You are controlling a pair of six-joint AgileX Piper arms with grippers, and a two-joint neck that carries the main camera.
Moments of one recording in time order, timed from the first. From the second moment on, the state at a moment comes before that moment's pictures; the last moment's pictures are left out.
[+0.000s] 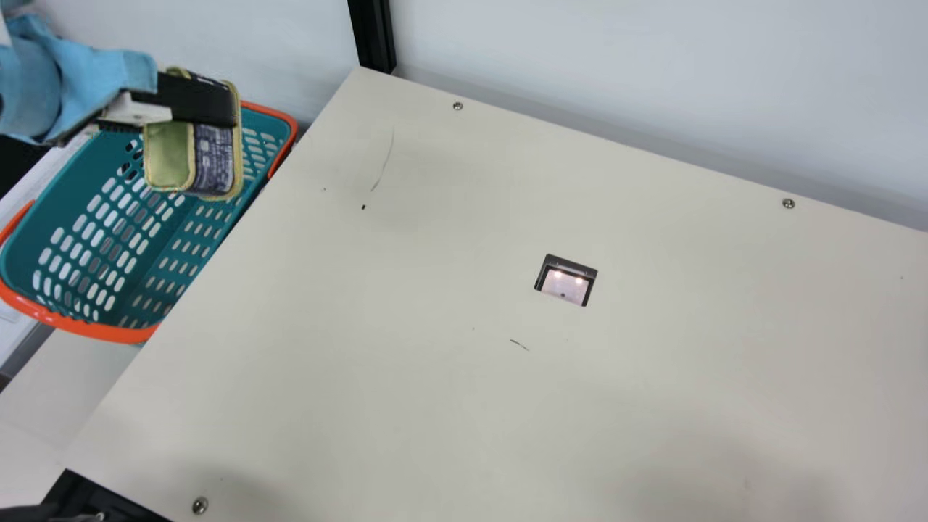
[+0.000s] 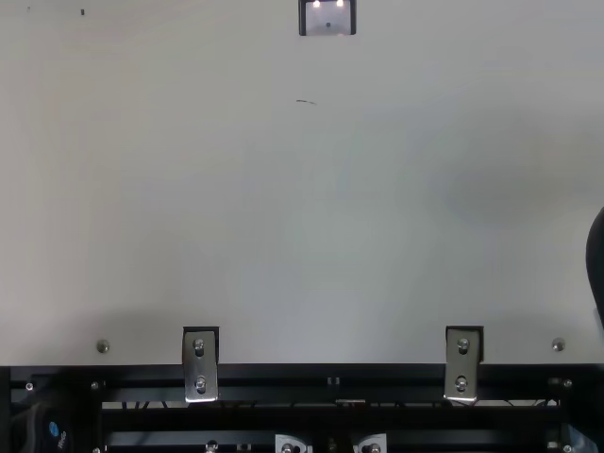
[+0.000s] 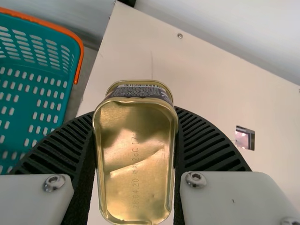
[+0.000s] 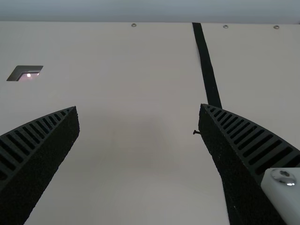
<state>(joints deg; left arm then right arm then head) 22.4 68.0 -62.9 -29.1 57.4 14.5 -4.0 13.5 -20.2 5.1 38.2 -6.4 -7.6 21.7</state>
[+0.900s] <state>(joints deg) 20.5 72.2 -69.6 -34.9 69.4 -2.8 -4.0 13.5 -20.2 5.1 38.2 -6.4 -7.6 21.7</state>
